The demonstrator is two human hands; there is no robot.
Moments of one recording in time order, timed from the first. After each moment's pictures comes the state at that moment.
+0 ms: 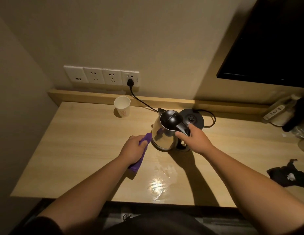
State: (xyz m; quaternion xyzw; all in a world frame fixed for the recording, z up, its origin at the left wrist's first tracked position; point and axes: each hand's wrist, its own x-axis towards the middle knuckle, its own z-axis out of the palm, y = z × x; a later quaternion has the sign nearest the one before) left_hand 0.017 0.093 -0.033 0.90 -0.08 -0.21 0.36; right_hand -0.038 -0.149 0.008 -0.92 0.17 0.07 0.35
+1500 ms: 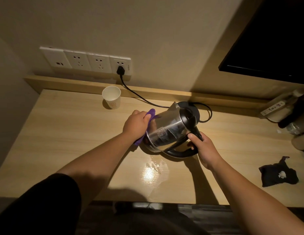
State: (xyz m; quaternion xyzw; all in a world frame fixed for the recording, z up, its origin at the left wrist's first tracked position) left_hand 0.086 0.030 -0.044 0.93 -0.13 -0.14 0.30; right_hand -0.072 -0.180 -0.018 -0.70 0.31 0.06 0.64
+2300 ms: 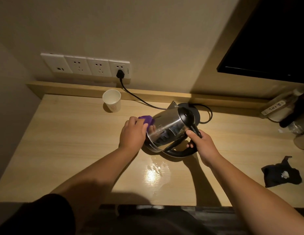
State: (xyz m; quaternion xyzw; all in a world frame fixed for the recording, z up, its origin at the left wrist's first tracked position) left_hand 0.052 0.047 -0.042 0.96 -0.15 -0.01 0.24; right_hand -0.060 -0.177 -0.013 -0.70 0.31 0.04 0.65
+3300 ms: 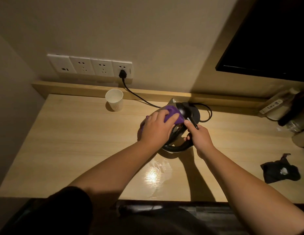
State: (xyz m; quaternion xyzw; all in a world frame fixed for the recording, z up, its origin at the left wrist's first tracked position) left_hand 0.023 0.000 -0.008 0.92 -0.34 0.07 0.19; right_hand -0.043 -0.158 -0.005 -0.70 0.35 -0.01 0.62
